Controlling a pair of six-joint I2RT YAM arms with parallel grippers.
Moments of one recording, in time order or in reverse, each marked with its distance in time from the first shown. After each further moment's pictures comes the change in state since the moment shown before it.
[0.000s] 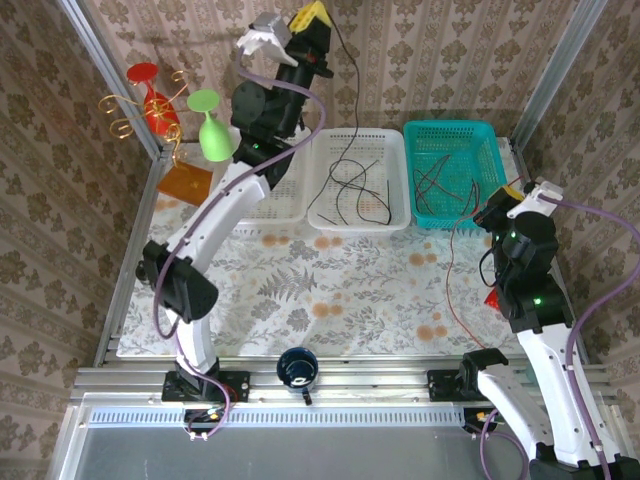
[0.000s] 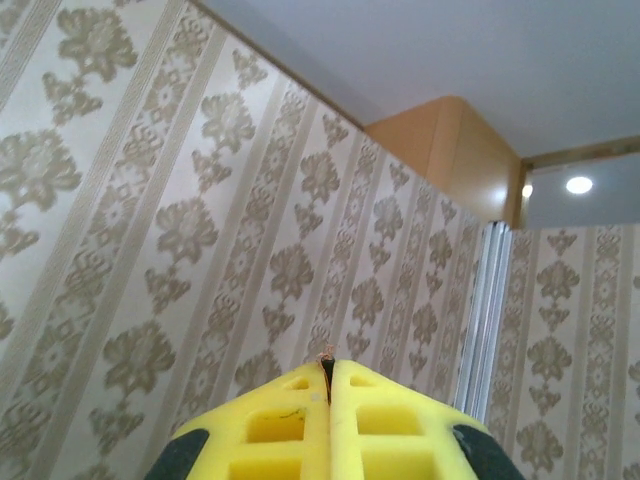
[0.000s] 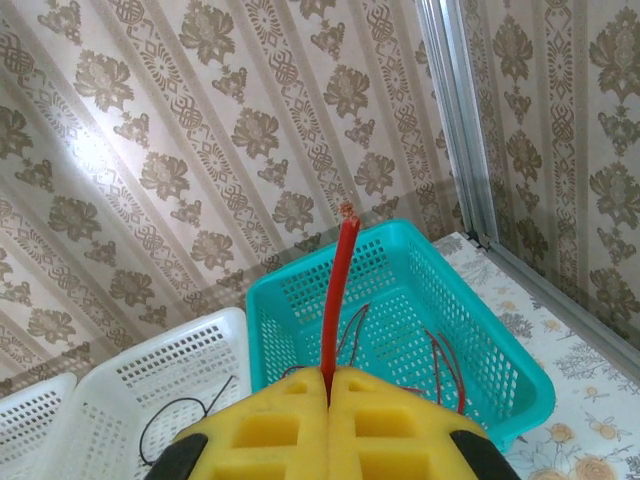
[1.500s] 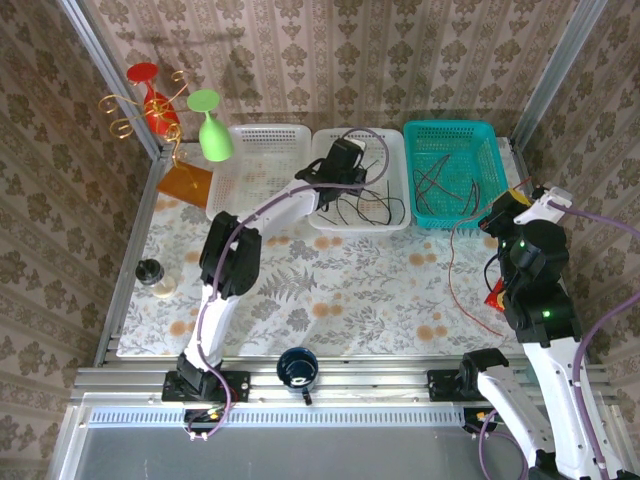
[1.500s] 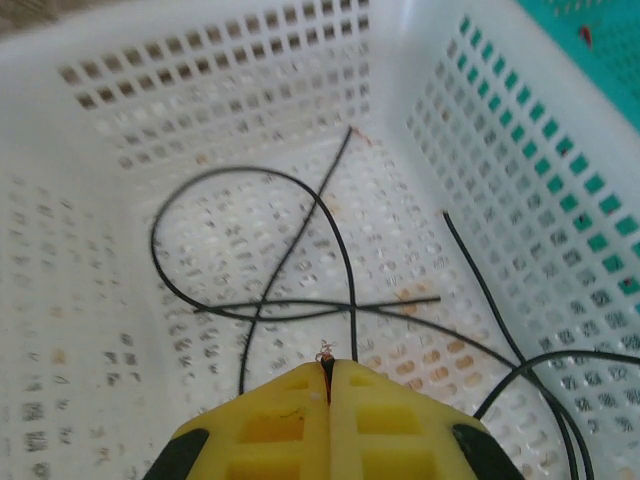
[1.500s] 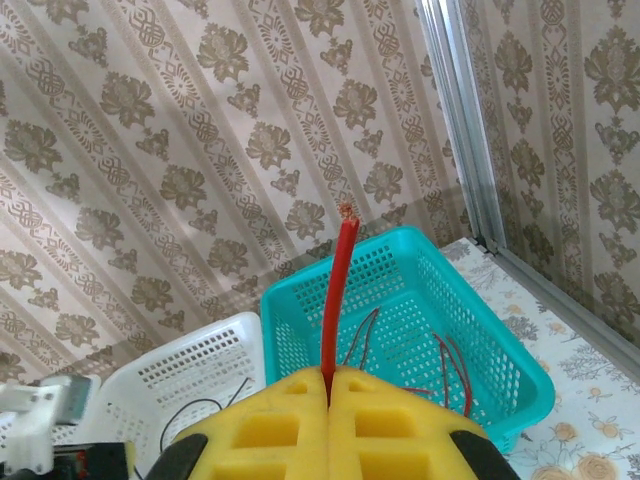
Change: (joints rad) left arm -0.065 0.333 -0.144 -0.978 -0.101 0.117; right arm 0.000 -0.056 0.027 -0.064 -0.019 0.012
